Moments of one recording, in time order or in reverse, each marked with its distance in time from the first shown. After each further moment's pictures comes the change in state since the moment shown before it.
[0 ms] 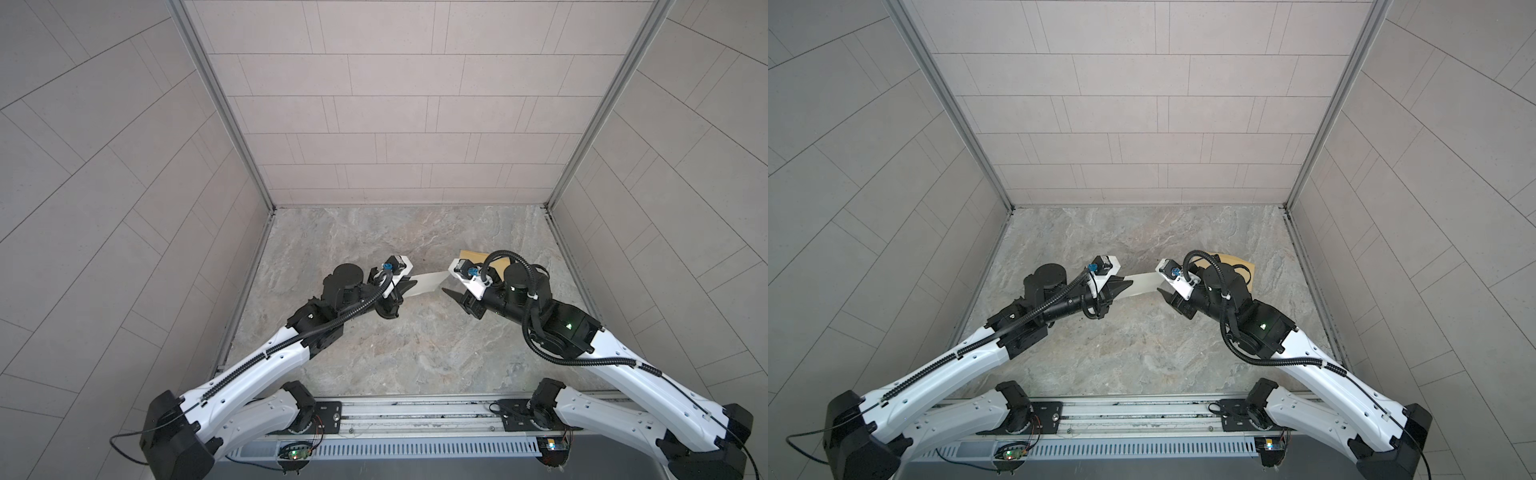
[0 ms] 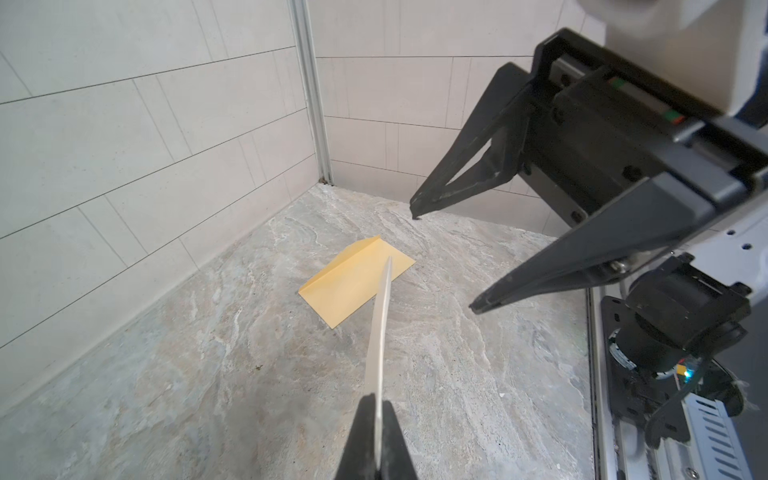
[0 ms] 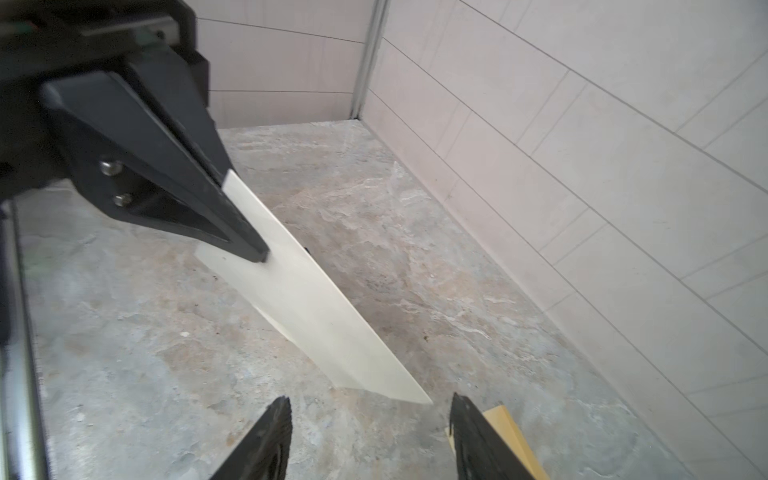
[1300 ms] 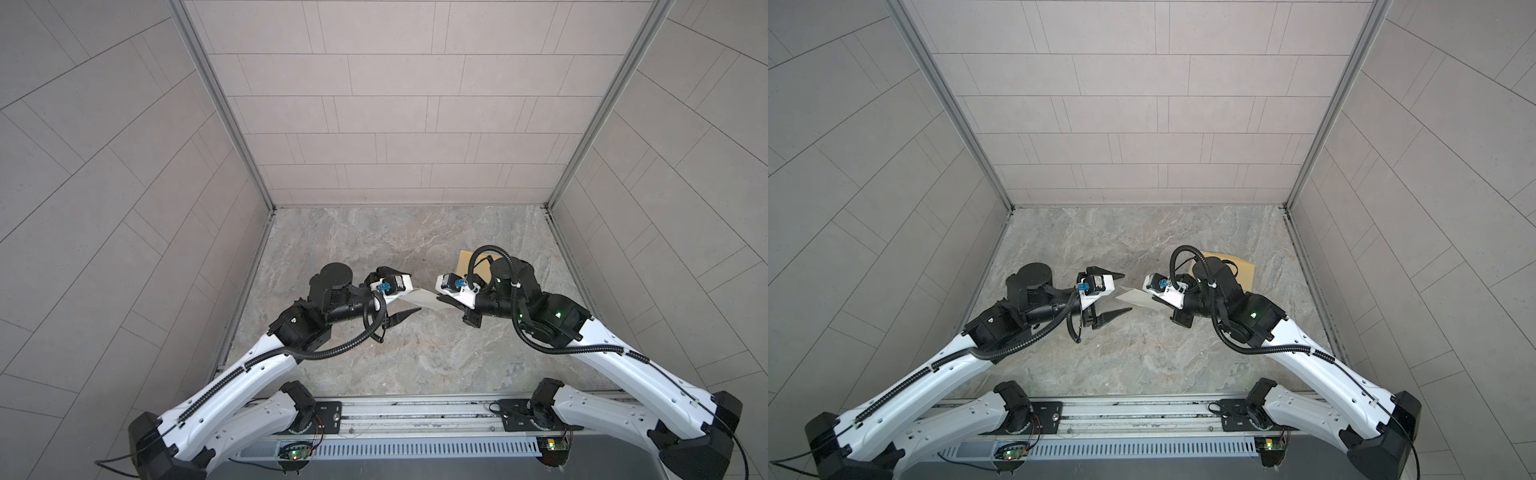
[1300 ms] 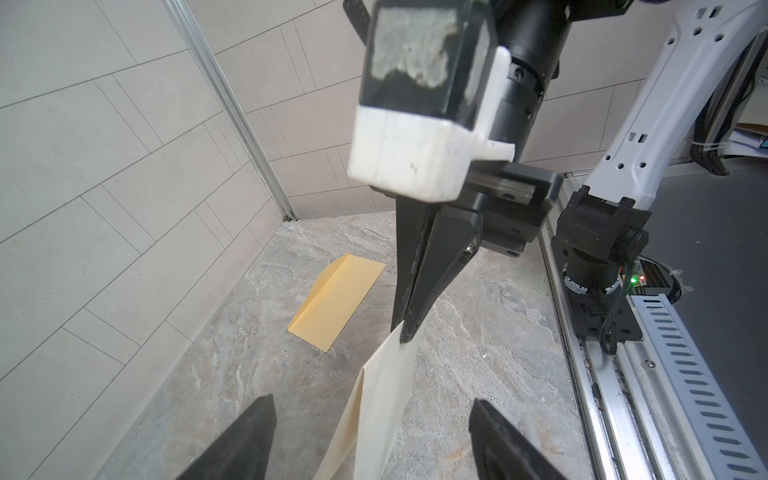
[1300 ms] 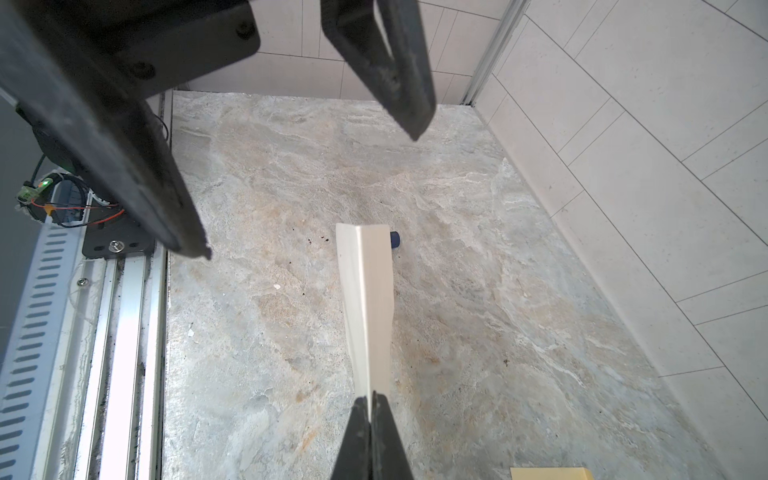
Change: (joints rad) left arm 0.008 -0.082 0.084 -0.197 0.203 0.317; right arm -0.007 0.084 0.056 -0.139 -0.336 -0.163
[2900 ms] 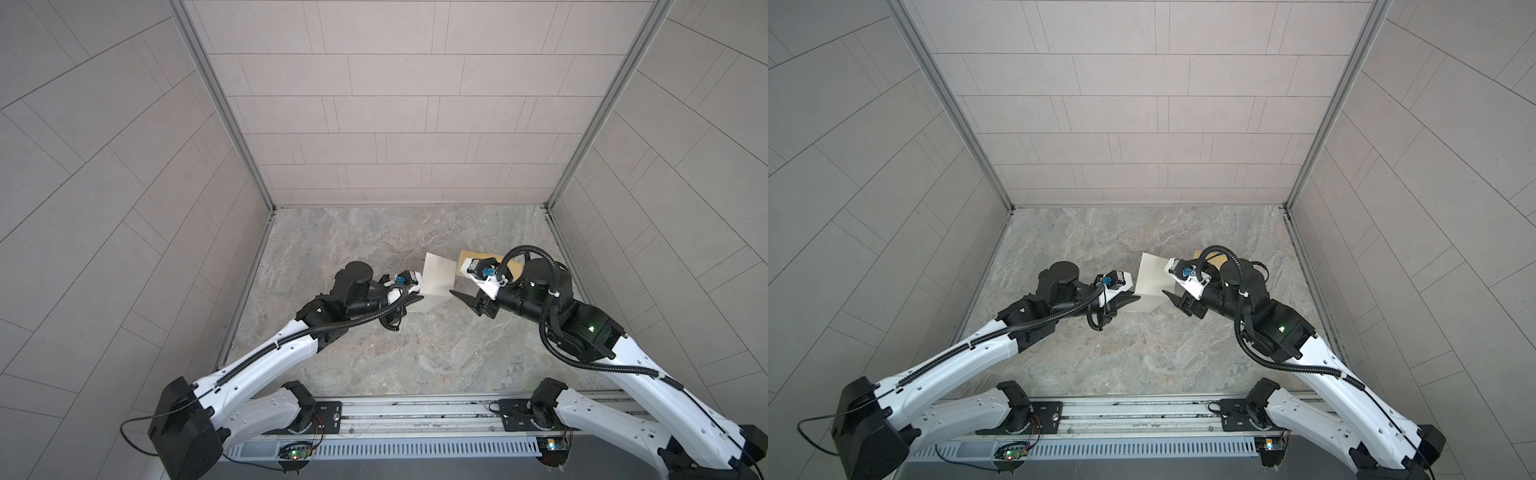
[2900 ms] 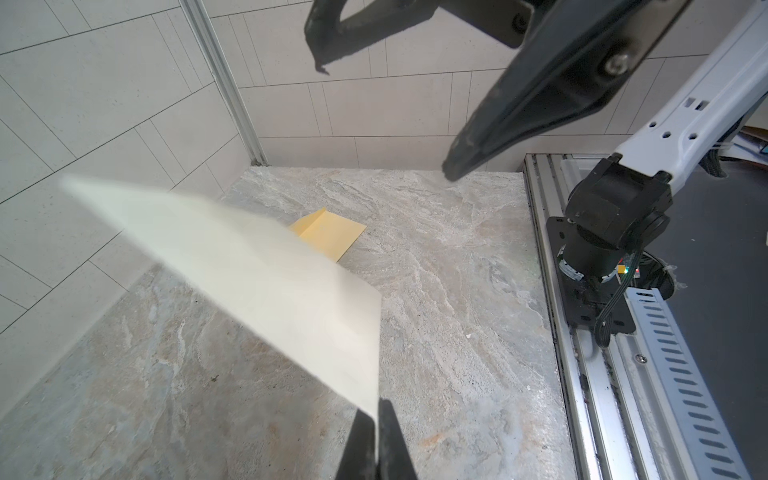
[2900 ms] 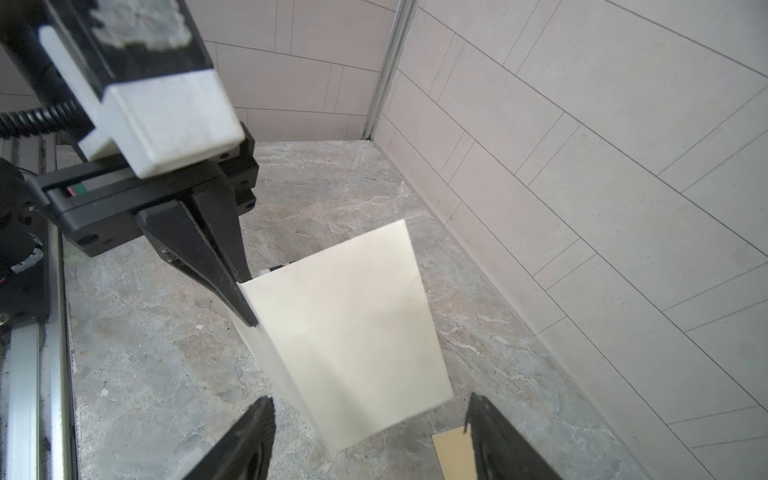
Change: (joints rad) left arm 0.000 0.154 -0.073 0.129 0.005 -0.117; right arm -0.050 -0.158 0.015 0.038 0.183 0.070
